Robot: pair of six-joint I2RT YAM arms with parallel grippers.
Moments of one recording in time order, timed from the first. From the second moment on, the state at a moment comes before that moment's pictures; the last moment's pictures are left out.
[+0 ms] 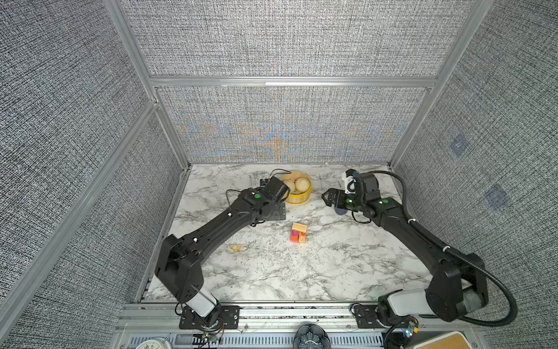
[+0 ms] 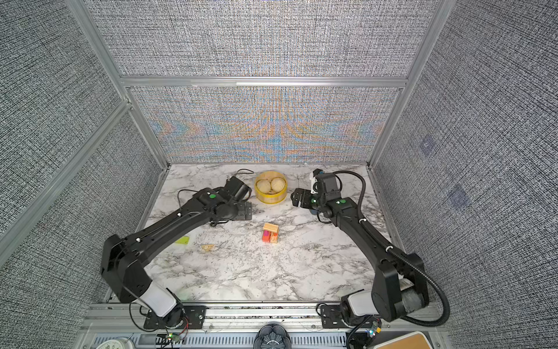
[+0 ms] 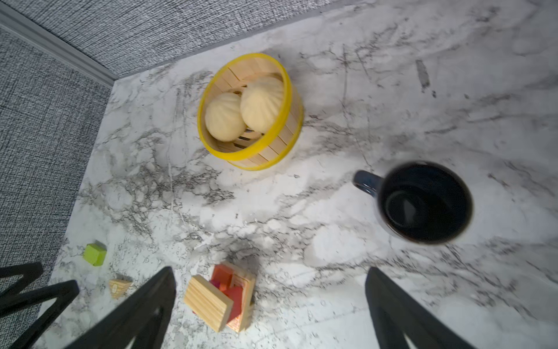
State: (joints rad) left arm -0.68 1.53 1.35 -0.95 -0.27 -0.66; right arm 0.34 1.46 1.16 -0.40 -0.18 0.41
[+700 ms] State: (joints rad) left arm -0.26 1.18 0.74 -0.72 -0.31 -0.56; right arm 0.51 1.94 1.72 -0.41 -0.32 0.36
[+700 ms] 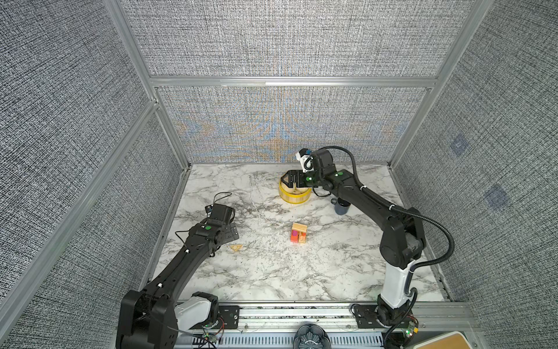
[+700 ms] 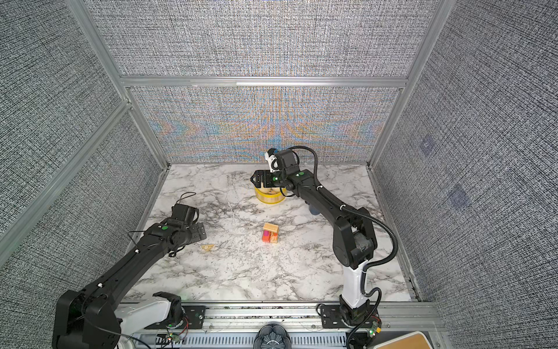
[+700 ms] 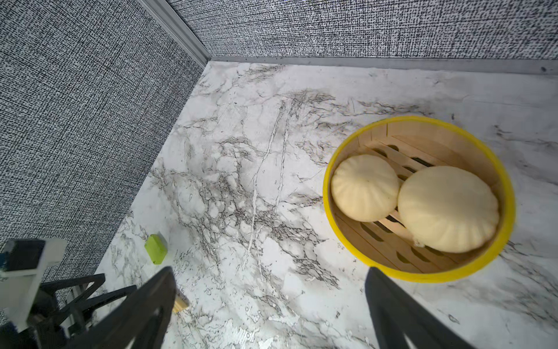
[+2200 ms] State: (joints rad) left arm 0.06 1.57 0.81 -0.56 -0.09 -0.65; right arm 0.49 1.95 1.68 -0.35 -0.41 0.35
